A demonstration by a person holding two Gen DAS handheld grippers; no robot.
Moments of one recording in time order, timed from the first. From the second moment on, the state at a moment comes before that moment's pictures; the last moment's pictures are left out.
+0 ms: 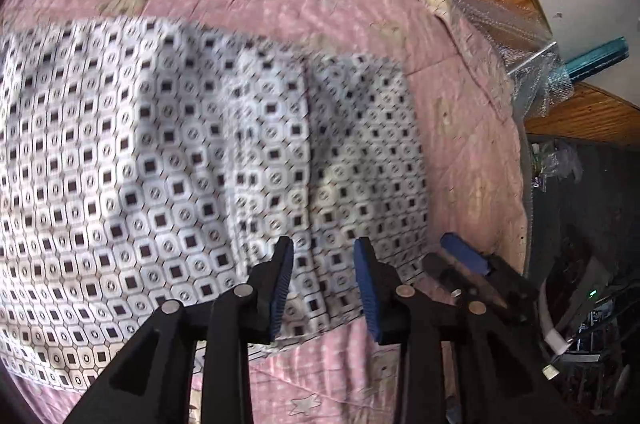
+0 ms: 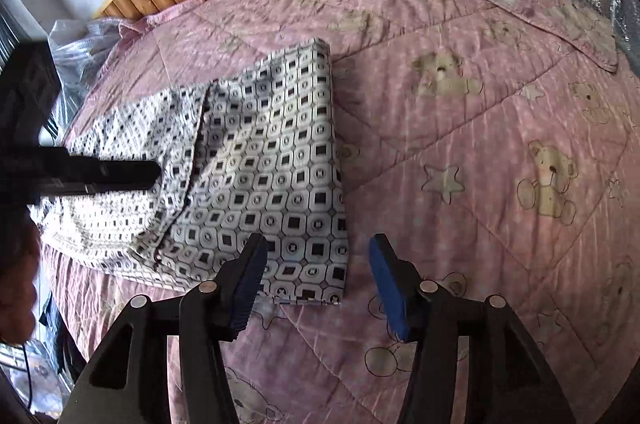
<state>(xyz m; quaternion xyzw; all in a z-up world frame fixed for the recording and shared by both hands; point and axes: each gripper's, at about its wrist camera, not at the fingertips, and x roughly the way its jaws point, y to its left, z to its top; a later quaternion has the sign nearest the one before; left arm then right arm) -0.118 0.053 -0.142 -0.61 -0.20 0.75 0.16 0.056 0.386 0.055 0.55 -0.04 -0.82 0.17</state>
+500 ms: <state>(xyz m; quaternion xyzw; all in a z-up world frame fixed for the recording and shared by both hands) -0.170 0.106 -0.136 -0.65 -0.08 0.72 0.23 0.134 0.284 0.144 0.39 0.08 -0.88 0.24</state>
